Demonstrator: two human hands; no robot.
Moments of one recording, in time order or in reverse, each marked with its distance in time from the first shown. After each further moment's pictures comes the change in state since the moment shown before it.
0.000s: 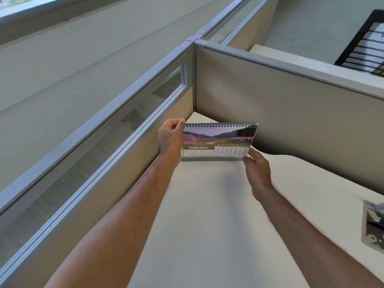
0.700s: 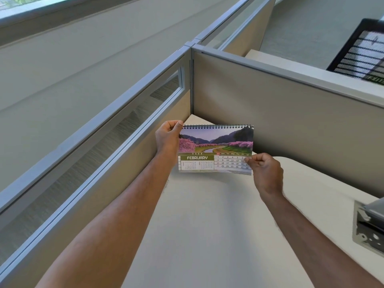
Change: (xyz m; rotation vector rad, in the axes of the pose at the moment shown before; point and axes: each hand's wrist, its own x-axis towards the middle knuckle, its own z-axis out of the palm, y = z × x) left_hand -0.004 0.008 -0.001 -0.060 -0.025 -0.076; right_hand -0.016 -0.010 -0.034 -0.322 0.180 -0.156
